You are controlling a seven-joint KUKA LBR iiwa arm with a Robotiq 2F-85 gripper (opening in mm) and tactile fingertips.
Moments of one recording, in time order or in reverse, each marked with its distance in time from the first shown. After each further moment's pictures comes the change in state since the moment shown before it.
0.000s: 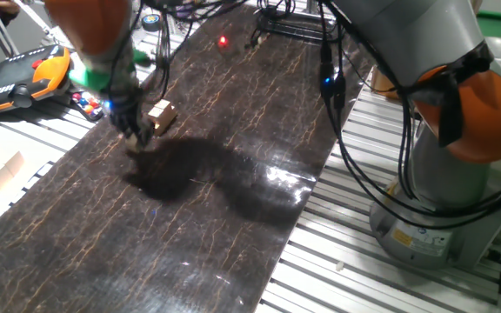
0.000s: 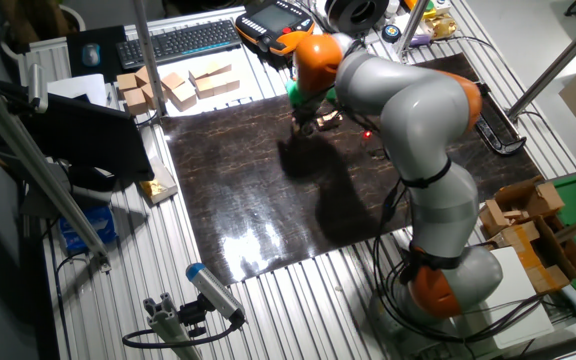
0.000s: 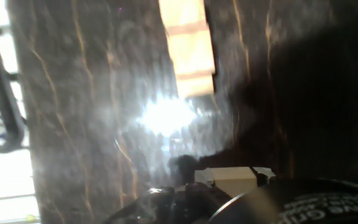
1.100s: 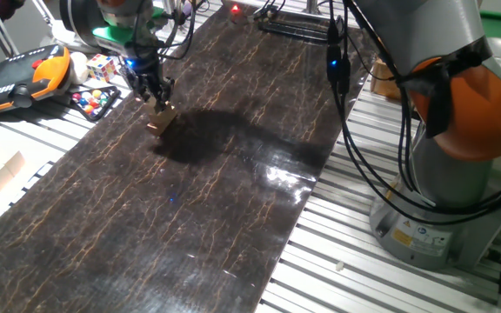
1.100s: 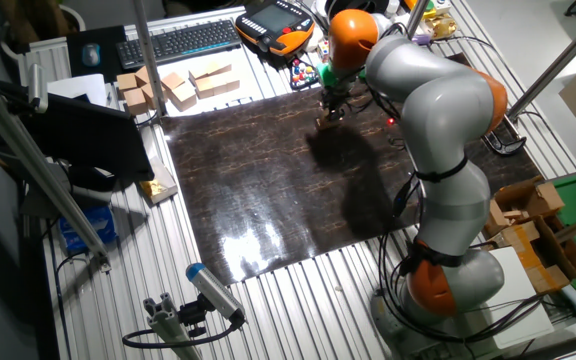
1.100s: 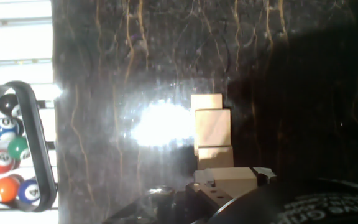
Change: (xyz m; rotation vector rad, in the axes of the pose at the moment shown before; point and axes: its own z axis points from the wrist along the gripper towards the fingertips) arm -0.084 0.015 -0.018 0.007 -0.002 -0.069
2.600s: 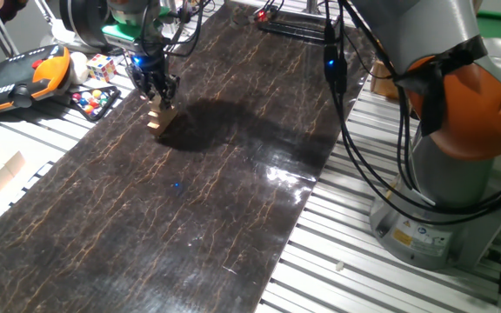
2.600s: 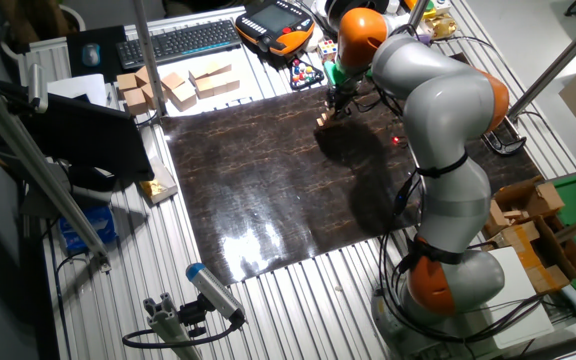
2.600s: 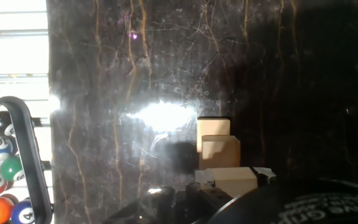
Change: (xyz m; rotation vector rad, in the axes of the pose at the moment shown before) arm -0.017 0.004 0.013 0.010 0.032 -0.029
